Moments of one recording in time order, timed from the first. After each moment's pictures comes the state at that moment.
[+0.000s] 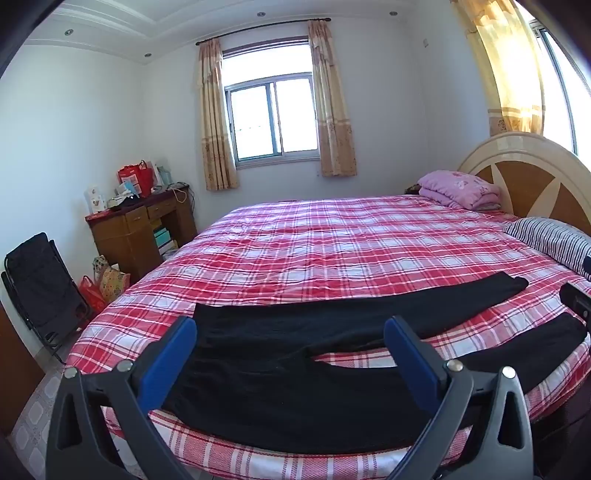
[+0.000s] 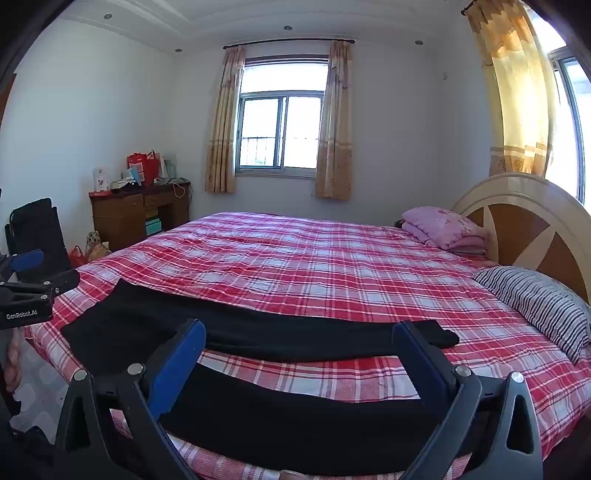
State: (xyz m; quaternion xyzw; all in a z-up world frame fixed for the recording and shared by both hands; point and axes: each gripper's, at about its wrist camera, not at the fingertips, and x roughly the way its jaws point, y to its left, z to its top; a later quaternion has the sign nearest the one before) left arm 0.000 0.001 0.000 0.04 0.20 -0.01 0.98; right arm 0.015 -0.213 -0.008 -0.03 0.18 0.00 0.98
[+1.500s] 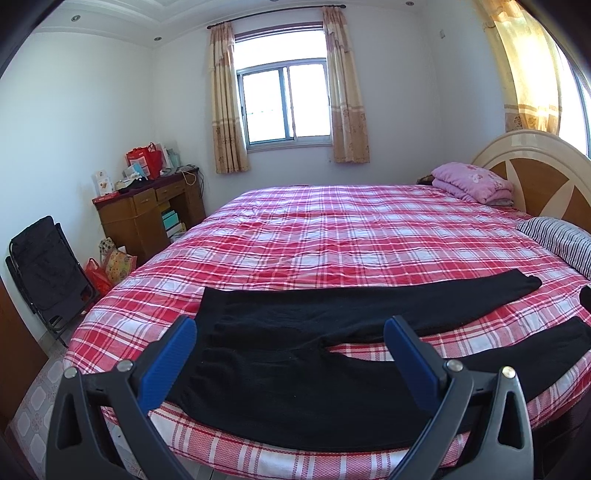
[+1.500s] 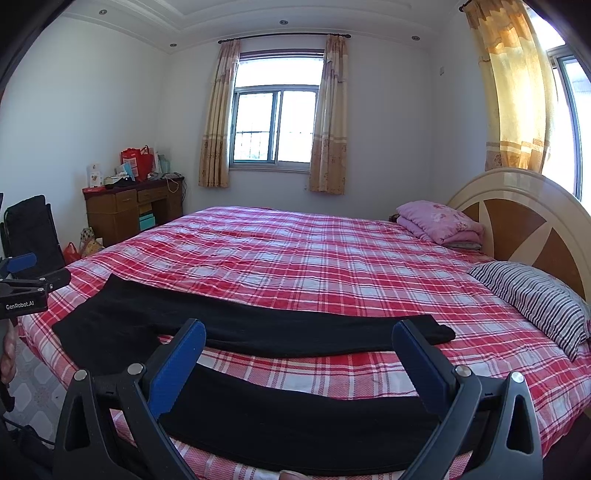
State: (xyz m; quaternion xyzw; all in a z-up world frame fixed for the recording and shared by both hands) left arm 0.016 0.017 -0.011 0.03 0.23 0.02 0.97; right arm 0.009 -0.203 -0.014 -0.03 0.19 -0.01 0.98
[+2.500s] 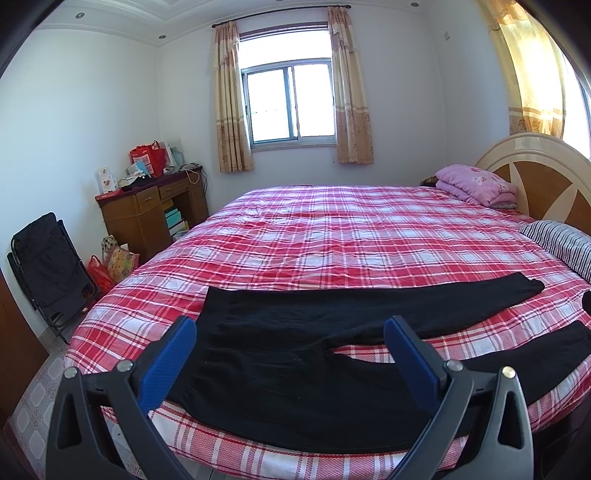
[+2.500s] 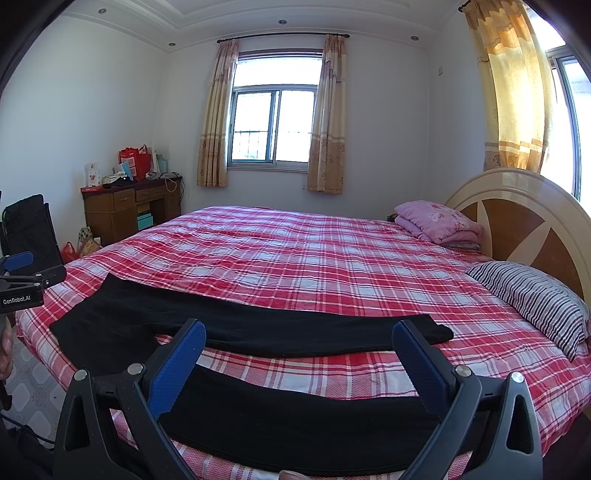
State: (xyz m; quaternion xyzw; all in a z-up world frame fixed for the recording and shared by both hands) left arm 0.018 0.025 -0.011 0.03 0.23 0.02 0.97; right arm 0.009 -0.202 -0.014 -0.03 0.19 -0.01 0.98
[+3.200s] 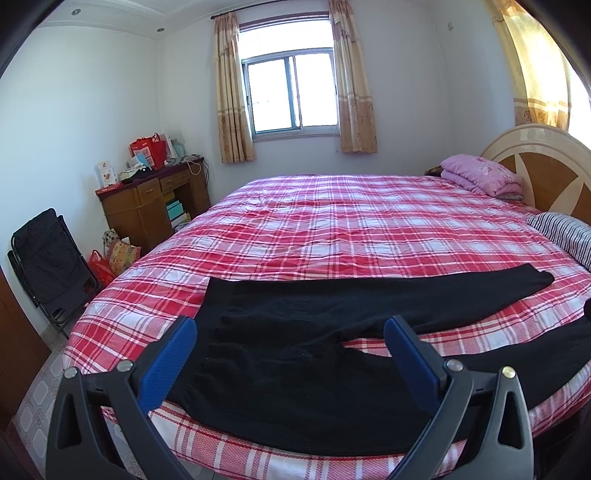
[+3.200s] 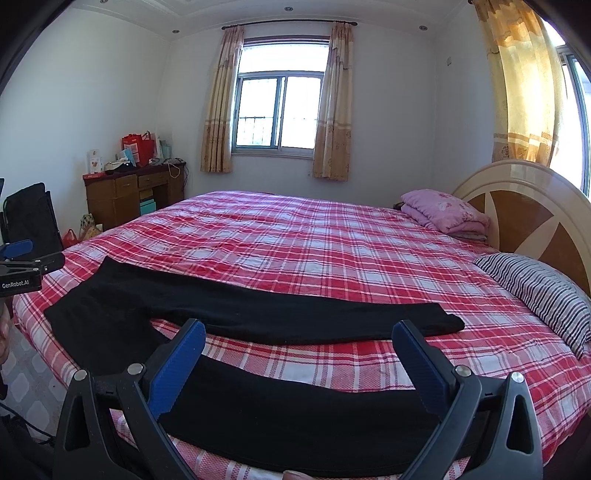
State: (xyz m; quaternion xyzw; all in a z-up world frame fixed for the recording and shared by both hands) left arm 0.040 0.034 -0.028 0.04 0.25 0.03 0.97; right arm 0.028 -0.200 -0.039 -0.04 0.22 0.00 0.97
